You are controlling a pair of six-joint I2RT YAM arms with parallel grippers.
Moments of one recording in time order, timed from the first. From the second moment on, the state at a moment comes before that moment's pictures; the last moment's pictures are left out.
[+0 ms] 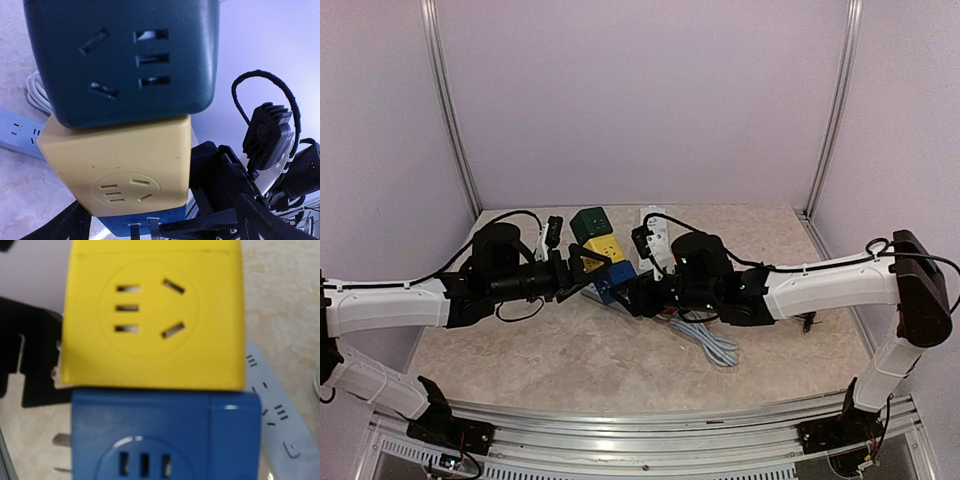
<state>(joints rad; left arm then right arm) -0.74 1.26 0.69 0.30 0.28 -0.87 1.05 1.69 1.07 0.24 0.02 0.40</state>
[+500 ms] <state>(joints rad) -0.67 1.20 0.68 0.35 0.29 -0.92 1.05 1.65 0.99 0.24 0.02 0.37</state>
